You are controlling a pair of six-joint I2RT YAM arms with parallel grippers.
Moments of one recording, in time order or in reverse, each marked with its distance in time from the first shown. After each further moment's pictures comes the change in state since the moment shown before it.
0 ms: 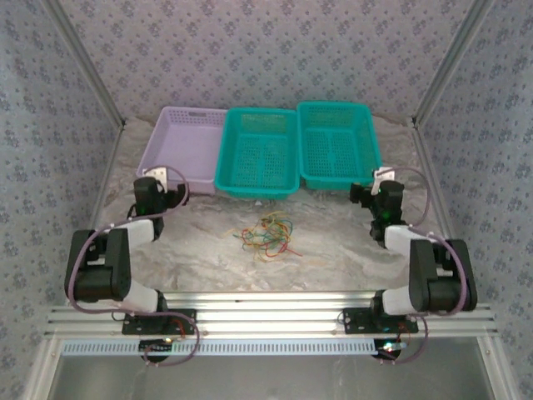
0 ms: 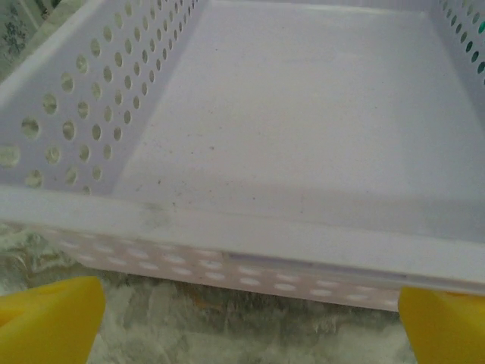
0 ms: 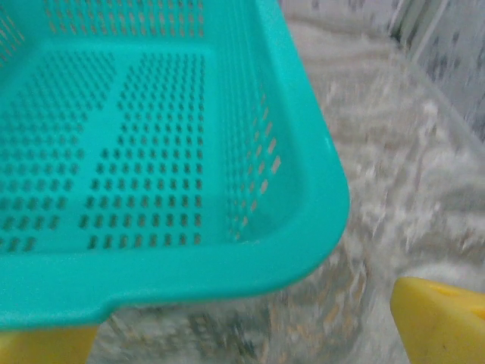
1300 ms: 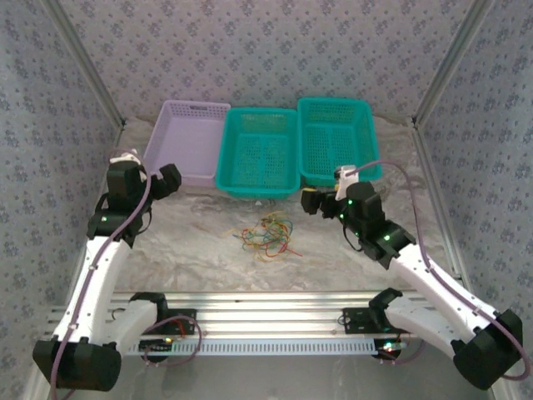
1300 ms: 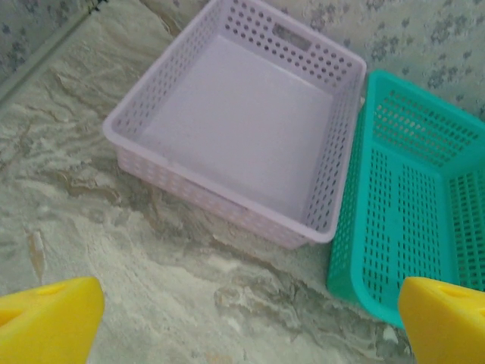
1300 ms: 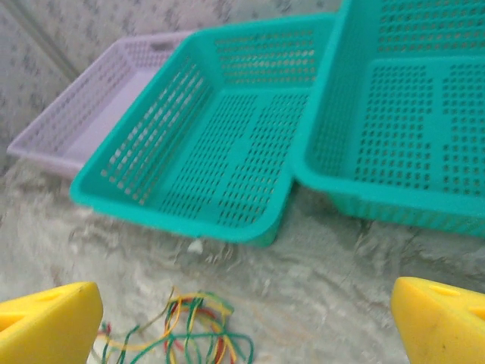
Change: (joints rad) left arm -0.116 -0.552 0.378 -0.991 -0.059 -0.434; right arm 0.616 -0.466 0.234 -0.708 0.024 0.376
